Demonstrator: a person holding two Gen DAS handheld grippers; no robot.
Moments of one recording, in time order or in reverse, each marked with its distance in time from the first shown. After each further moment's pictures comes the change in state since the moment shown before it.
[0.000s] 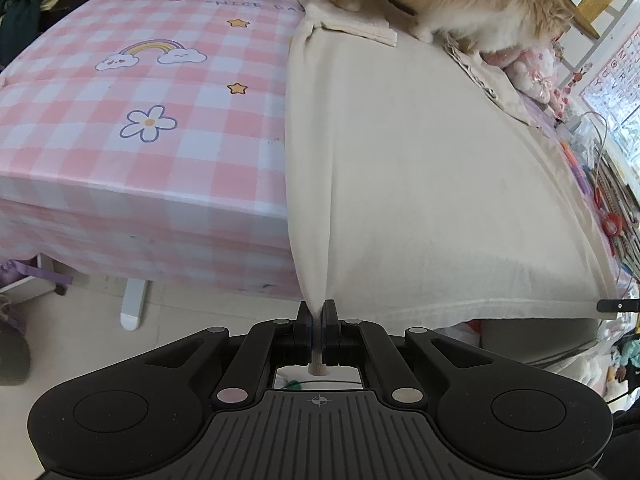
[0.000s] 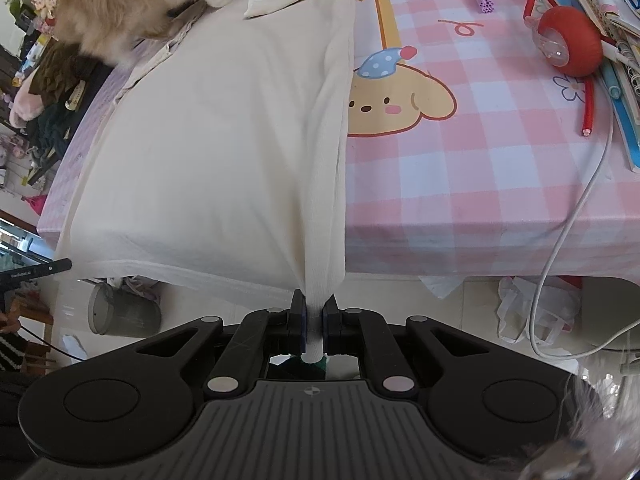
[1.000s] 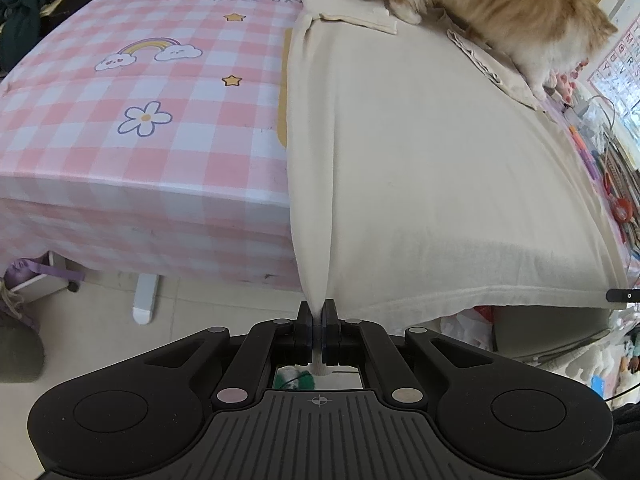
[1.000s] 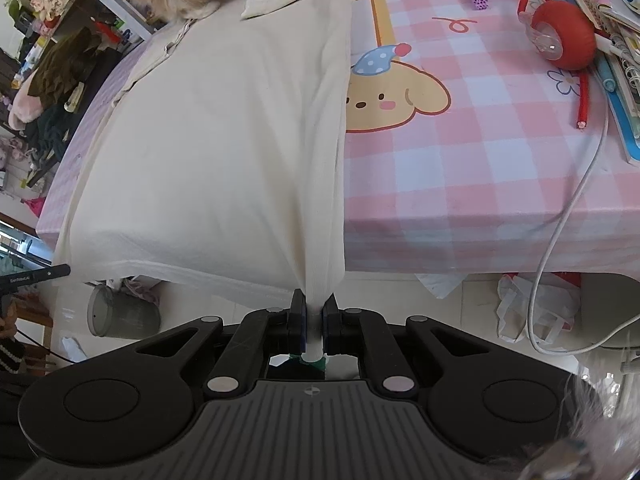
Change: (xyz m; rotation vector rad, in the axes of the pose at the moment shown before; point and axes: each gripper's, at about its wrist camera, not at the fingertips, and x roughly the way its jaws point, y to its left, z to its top) left arm -0.003 -0.006 0.000 0.017 0.034 0.027; right arm 0.002 -0.001 0.003 0.004 -0.006 -0.002
